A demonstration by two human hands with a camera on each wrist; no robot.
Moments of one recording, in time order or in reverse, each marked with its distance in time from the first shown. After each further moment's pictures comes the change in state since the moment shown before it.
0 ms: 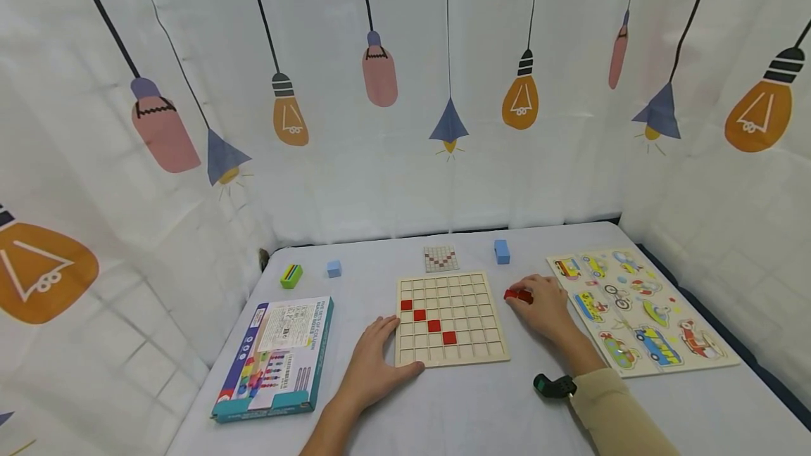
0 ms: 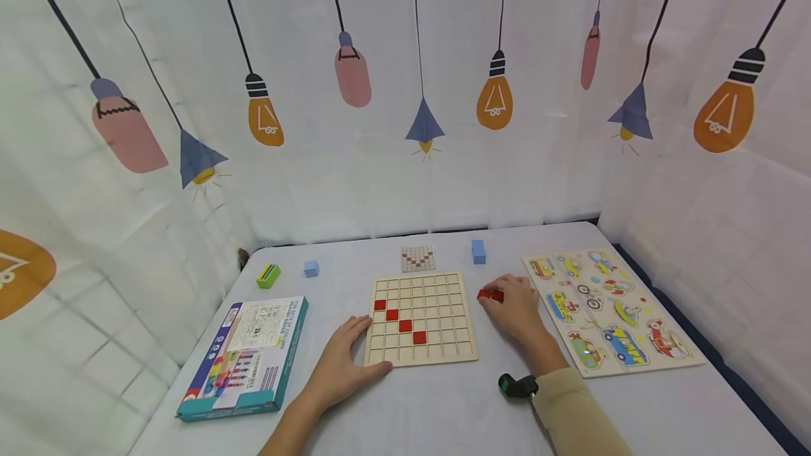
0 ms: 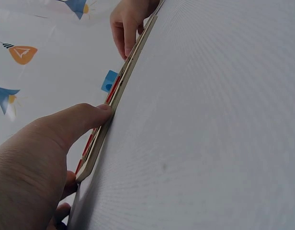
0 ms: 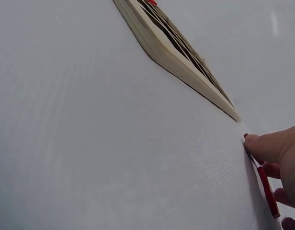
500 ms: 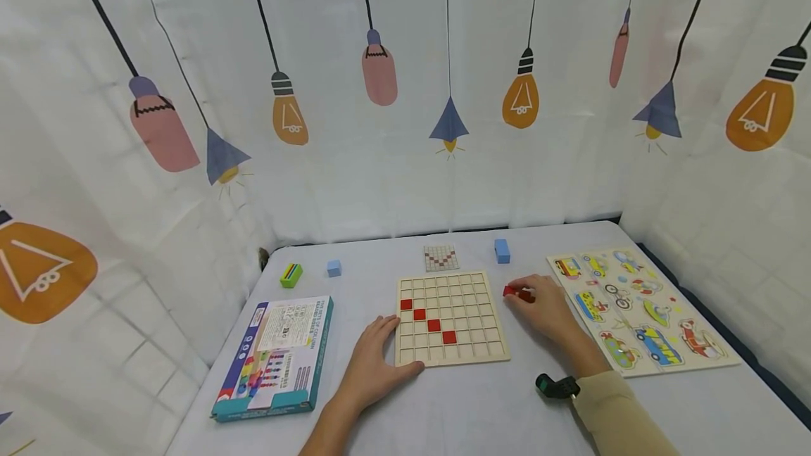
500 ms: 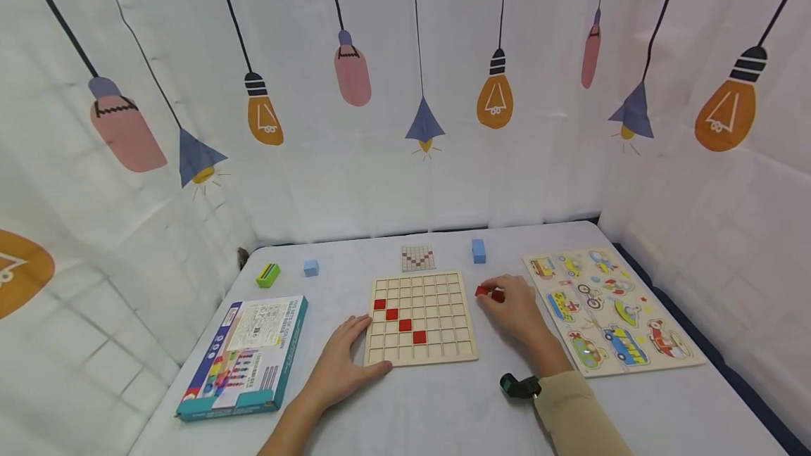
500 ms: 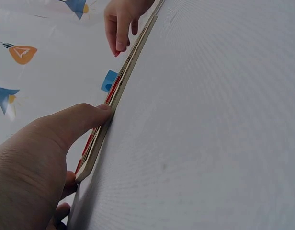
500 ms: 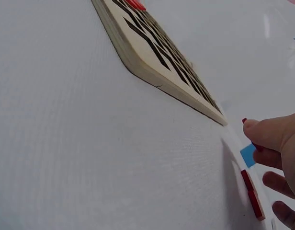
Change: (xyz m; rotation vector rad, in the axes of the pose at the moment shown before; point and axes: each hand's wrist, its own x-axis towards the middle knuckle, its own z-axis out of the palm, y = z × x) left_hand 0.001 0.000 0.000 -0.002 -0.007 -0.001; right_hand -0.006 -0.006 -0.012 0.091 -0.043 -0.015
